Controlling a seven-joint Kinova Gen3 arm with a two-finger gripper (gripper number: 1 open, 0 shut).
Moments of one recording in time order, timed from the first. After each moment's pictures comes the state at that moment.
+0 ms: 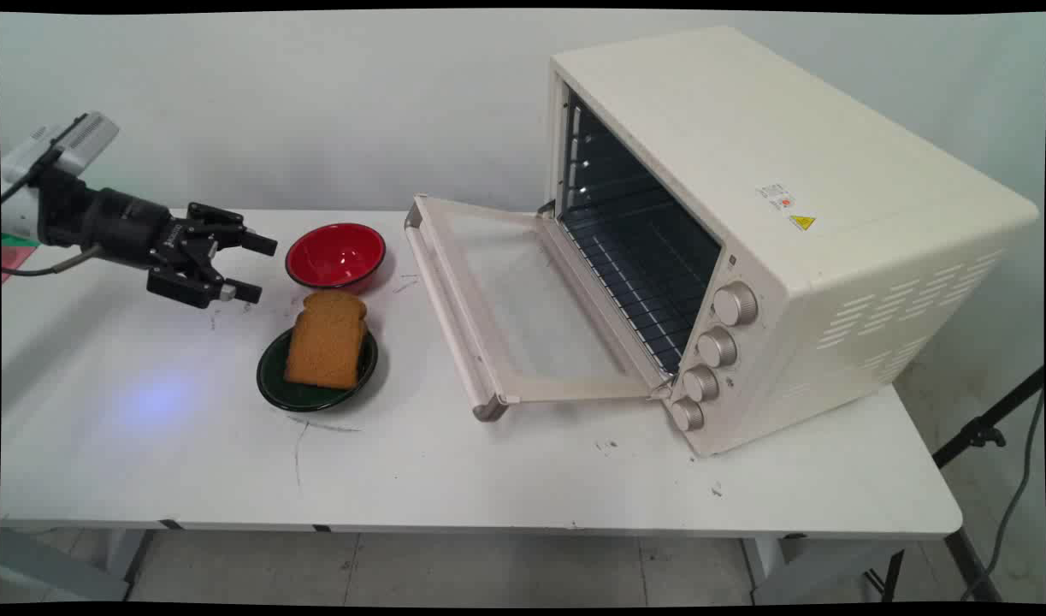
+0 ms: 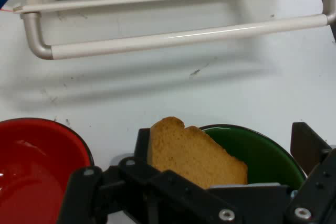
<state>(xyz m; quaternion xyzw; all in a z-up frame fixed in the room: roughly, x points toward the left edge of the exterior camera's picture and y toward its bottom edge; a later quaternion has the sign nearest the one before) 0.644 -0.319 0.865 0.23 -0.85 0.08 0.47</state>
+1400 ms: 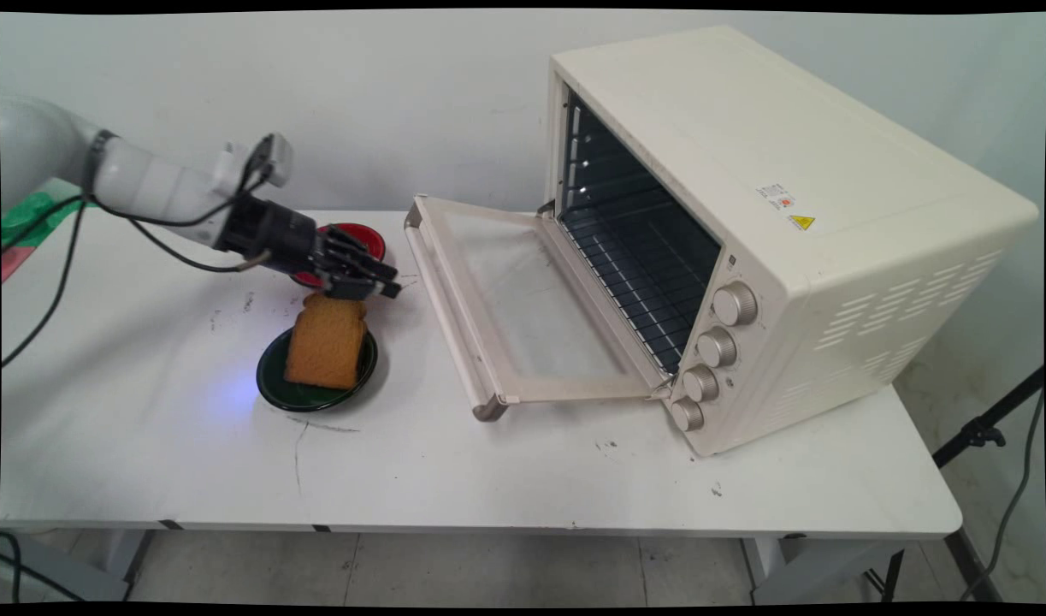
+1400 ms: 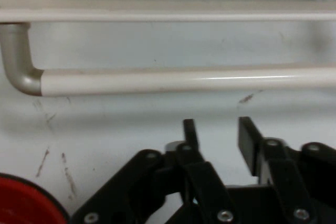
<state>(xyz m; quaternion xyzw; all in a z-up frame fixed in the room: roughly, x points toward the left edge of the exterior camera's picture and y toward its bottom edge) 0.510 -0.400 0.832 0.31 -0.86 0.08 0.40</state>
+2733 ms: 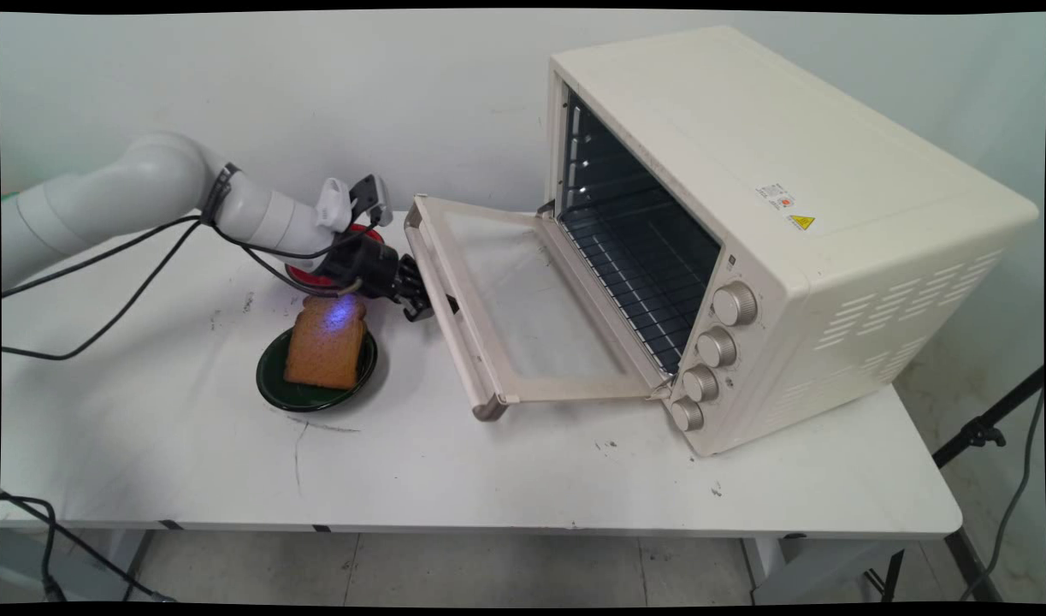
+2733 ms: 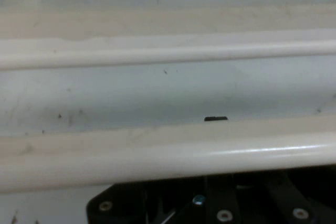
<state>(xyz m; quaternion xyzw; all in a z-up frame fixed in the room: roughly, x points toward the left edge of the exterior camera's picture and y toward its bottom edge) 0.437 -0.448 0.778 0.31 -0.88 0.09 0.36</state>
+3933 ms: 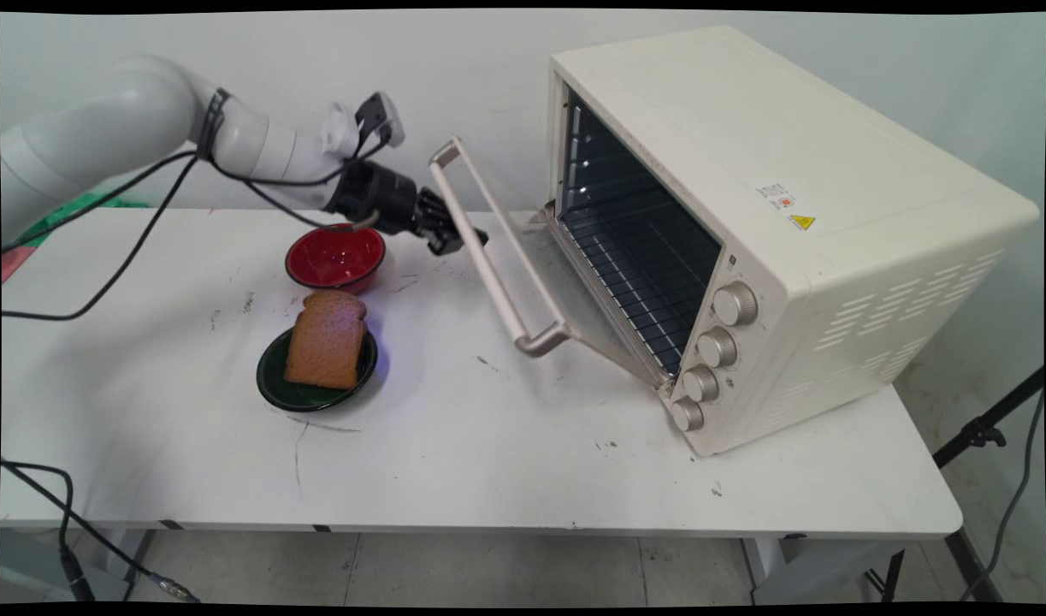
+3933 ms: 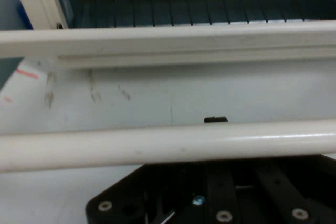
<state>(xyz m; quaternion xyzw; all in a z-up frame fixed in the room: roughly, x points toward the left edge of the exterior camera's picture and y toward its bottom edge) 0.409 -0.465 0.866 0.31 -0.85 0.13 0.40</state>
